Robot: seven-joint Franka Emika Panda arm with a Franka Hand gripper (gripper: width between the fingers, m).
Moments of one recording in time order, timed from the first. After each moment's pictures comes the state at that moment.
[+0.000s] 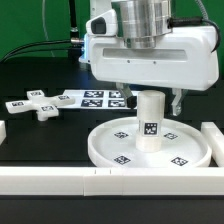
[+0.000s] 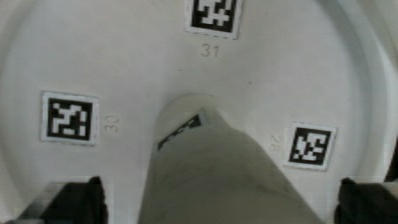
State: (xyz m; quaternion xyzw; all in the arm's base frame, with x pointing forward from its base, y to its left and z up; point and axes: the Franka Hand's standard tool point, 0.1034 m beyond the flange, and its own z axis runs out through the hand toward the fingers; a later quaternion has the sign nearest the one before) arm 0.563 0.040 0.070 -0.96 0.26 0.00 0.06
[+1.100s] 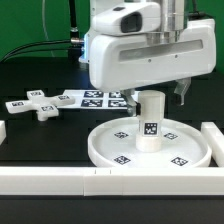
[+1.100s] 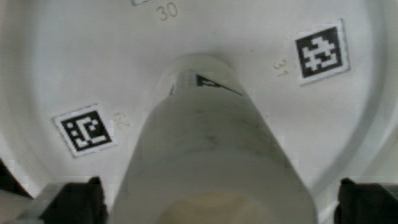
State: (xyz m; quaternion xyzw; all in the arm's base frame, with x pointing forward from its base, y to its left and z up) arm 0.567 0.049 0.073 -0.96 -0.28 -0.03 0.01
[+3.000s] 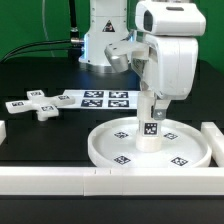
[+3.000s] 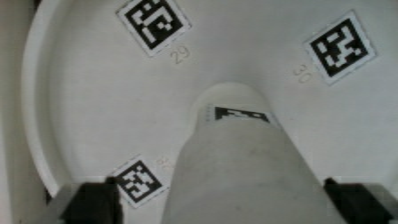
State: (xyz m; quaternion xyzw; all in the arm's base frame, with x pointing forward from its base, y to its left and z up) arm 0.567 0.040 0.071 -0.67 -0.74 -0.01 -0.04
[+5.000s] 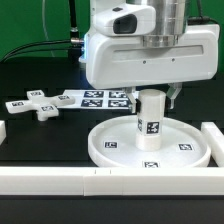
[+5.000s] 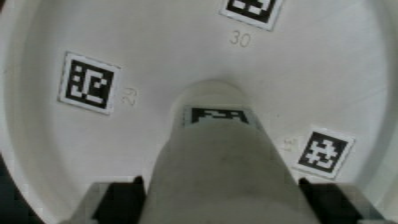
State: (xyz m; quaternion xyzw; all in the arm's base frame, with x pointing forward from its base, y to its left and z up) arm 0.558 0.041 0.069 -1.00 -0.10 -0.01 0.00
